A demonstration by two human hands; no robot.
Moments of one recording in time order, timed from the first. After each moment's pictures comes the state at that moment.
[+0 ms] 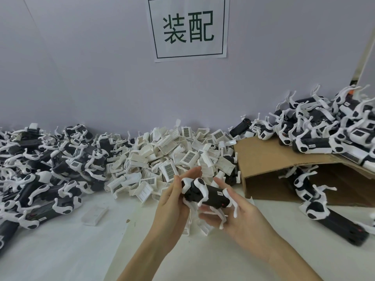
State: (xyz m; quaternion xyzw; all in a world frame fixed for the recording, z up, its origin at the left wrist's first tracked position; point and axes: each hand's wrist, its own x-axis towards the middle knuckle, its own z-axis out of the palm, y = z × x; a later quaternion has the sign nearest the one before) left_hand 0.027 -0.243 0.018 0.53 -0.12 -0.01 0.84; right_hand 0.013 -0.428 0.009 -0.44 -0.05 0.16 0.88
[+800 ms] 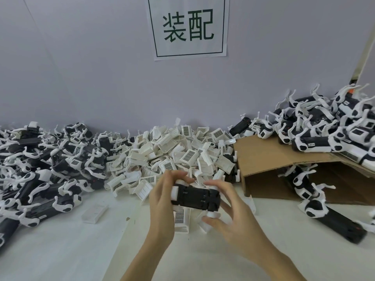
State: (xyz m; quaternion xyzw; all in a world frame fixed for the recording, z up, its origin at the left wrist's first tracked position) left_hand 0.026 -0.236 0.016 0.61 -0.11 0.19 0.76; right_hand 0.005 -0.424 -0.006 -0.78 -0.23 -0.08 0.58
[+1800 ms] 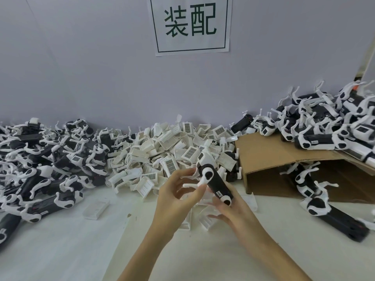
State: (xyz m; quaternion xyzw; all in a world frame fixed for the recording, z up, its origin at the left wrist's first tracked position) left_hand 0.021 -0.239 0.022 0.69 -0.14 0.13 0.70; right_hand 0.014 -0.417 -0.015 -0.62 -0.12 0.01 0.77
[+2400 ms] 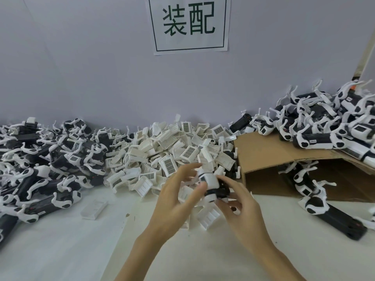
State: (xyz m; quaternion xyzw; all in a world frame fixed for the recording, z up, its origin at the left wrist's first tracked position) left_hand 0.018 -0.228 0.024 0.82 -0.22 0.16 0.51; right_hand 0.019 -0.427 -0.026 -0.76 -0.14 -0.22 0.59
